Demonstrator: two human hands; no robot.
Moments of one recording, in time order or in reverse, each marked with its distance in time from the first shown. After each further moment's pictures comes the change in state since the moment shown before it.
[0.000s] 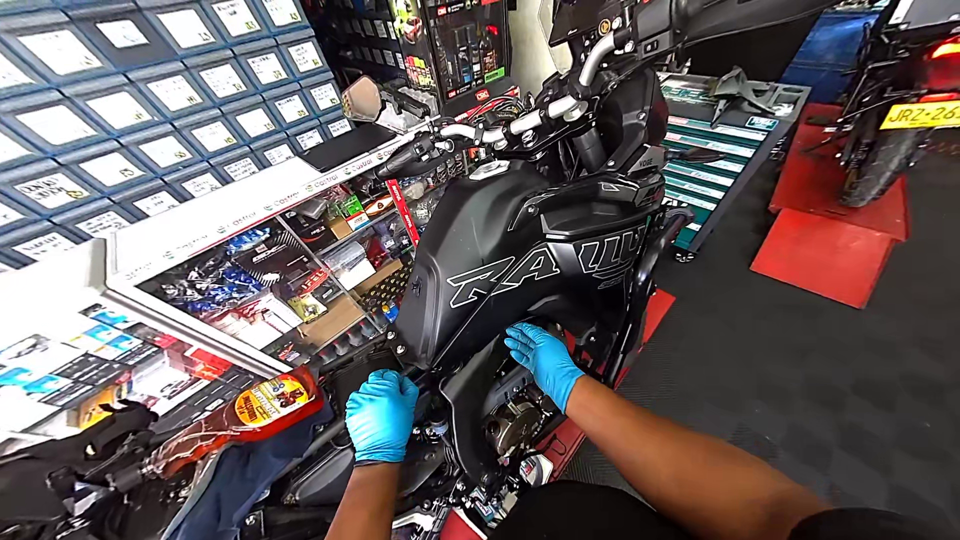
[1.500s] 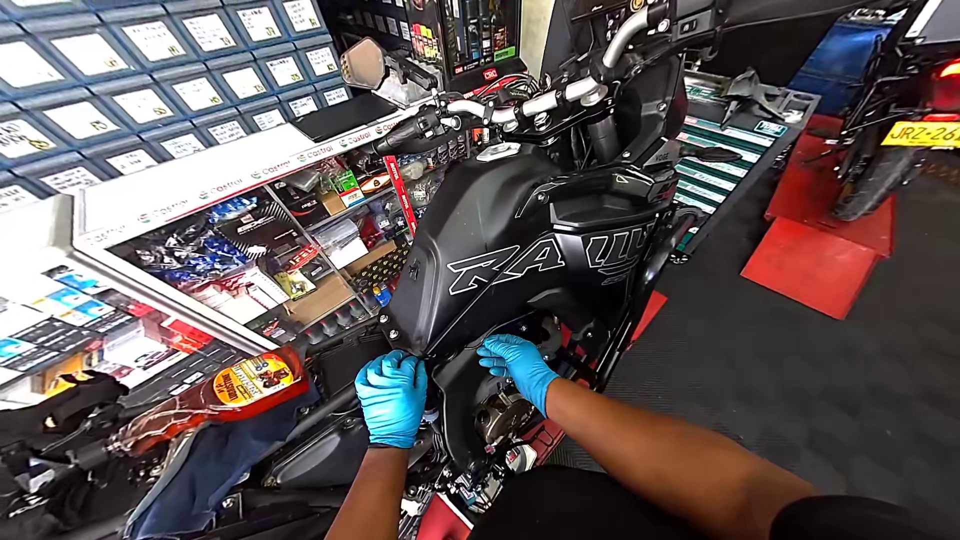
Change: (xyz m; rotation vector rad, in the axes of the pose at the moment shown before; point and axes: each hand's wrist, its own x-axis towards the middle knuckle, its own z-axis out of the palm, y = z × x) left_hand -0.012 0.005 0.063 -0.117 0.291 0.154; right_hand 0.001 0.035 0.017 -0.341 -0.111 0.068
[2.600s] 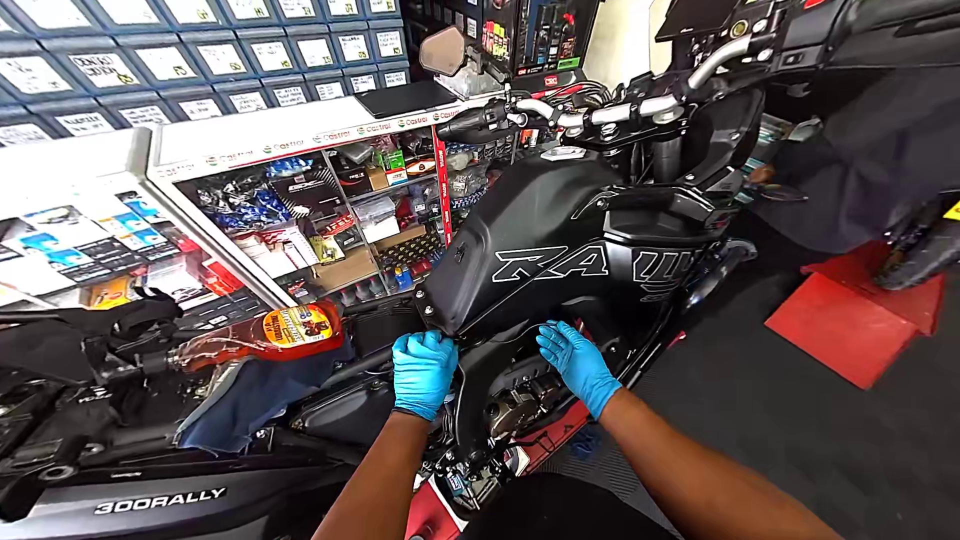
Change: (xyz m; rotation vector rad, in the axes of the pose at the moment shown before) left_hand -0.001 0.002 -0.006 0.045 -0.087 0.055; right_hand 0.000 -0.010 -0.053 0.240 0.004 -0.098
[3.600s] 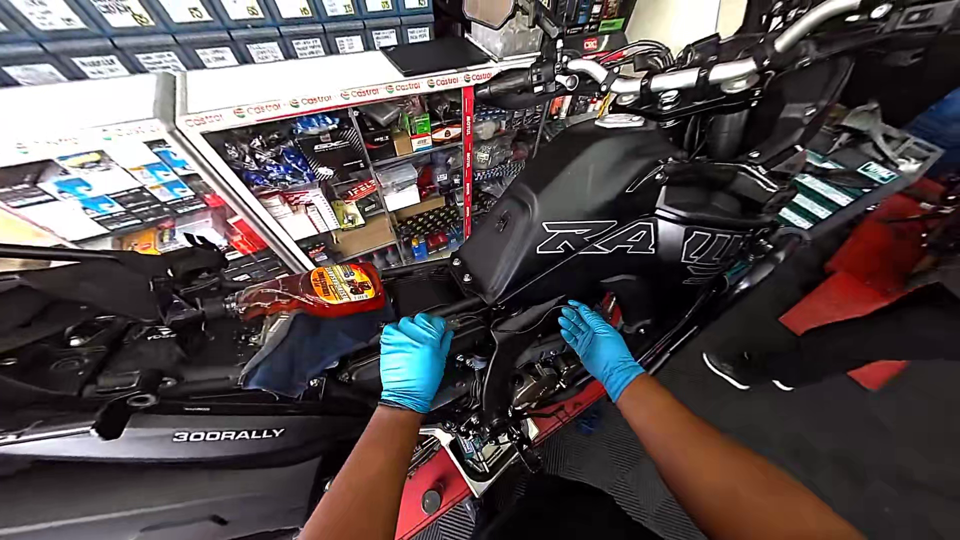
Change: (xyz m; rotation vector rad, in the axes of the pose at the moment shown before) left_hand -0.028 -0.061 -0.066 -0.002 -0.196 -0.130; right_hand -0.004 0.024 0.018 -0.019 0.003 -0.012
